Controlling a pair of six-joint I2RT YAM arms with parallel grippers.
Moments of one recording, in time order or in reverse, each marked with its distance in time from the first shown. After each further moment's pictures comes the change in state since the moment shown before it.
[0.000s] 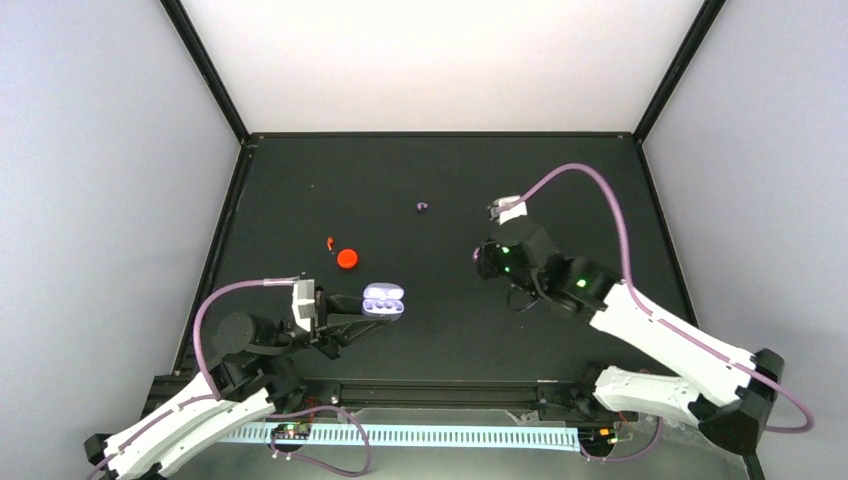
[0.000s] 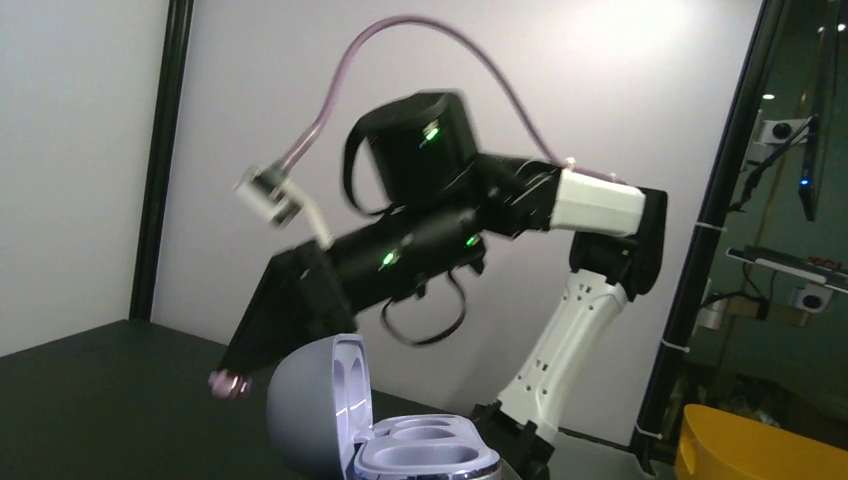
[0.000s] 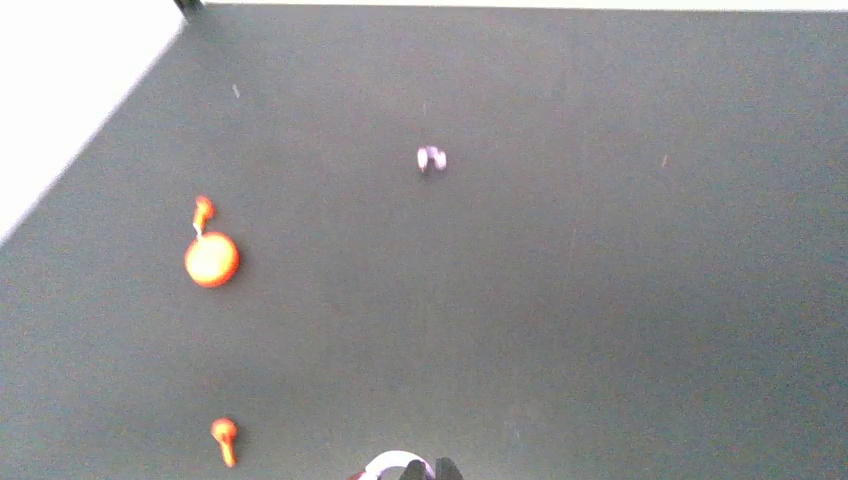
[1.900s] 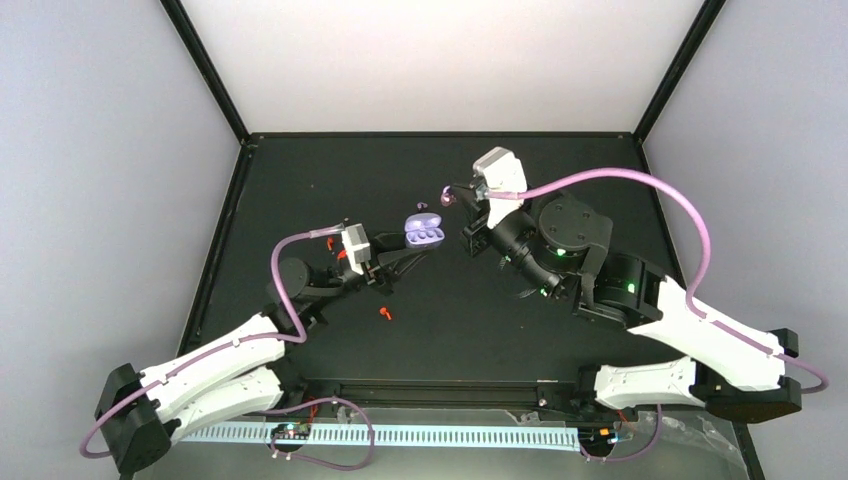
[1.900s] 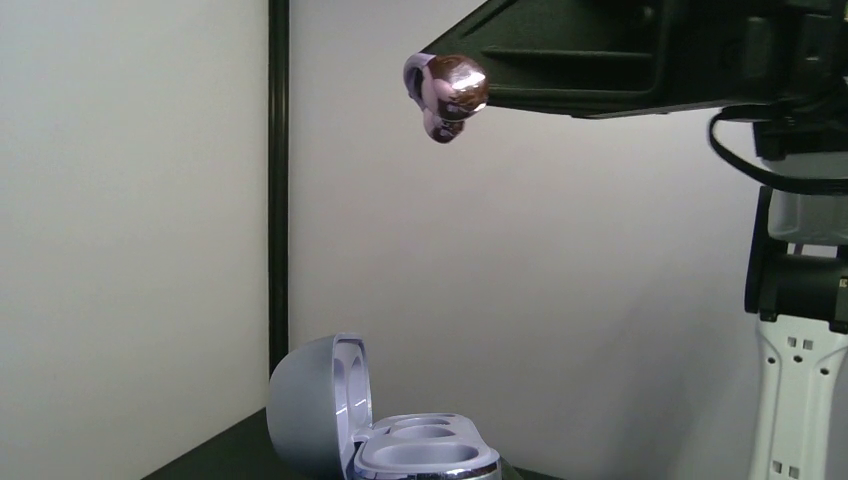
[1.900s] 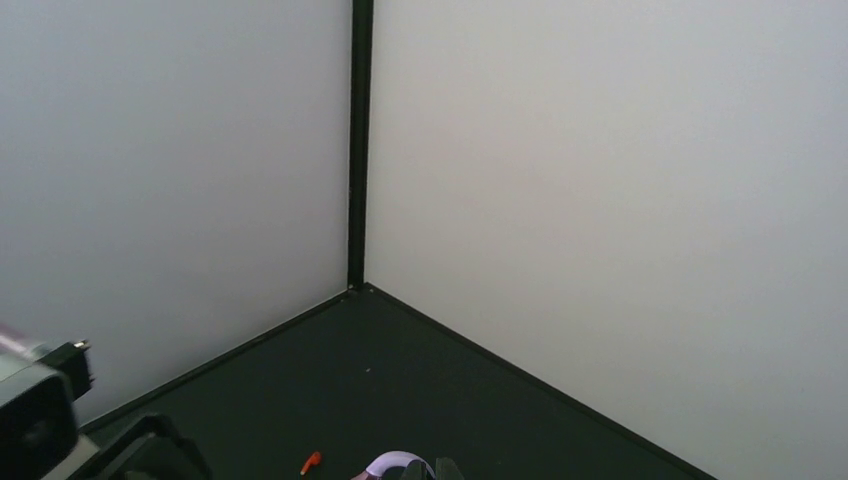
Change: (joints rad) left arm 0.081 0.663 0.179 0.551 -0.079 0.217; right arm 0.314 0.042 0.540 0.171 0.211 -0.591
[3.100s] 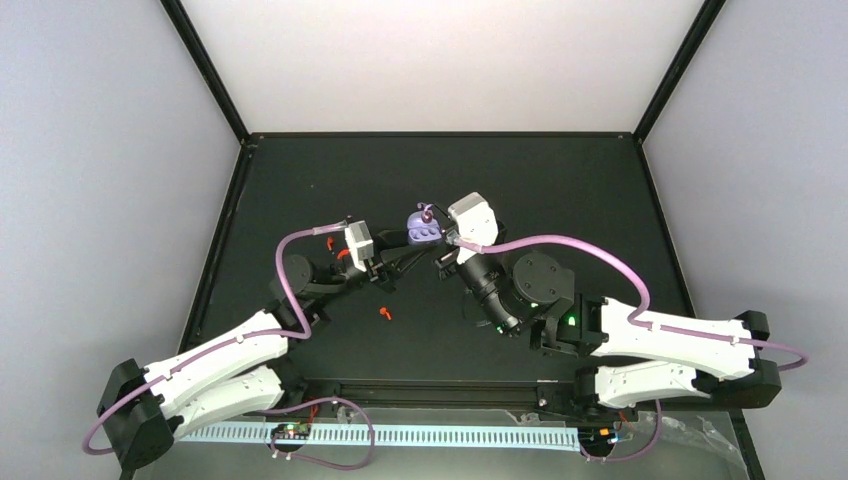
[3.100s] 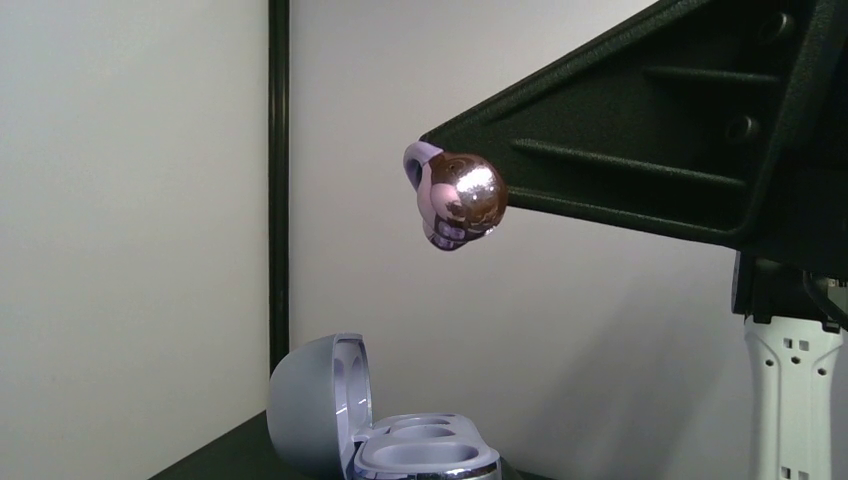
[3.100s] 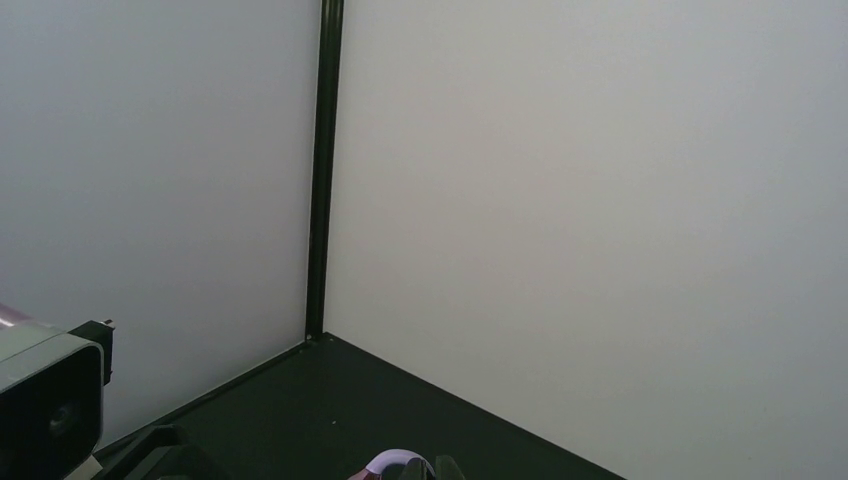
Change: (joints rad) left arm 0.005 0.041 0.014 0.020 0.006 0.001; right arm 0.187 -0.007 -0.345 0.563 0.277 -0.199
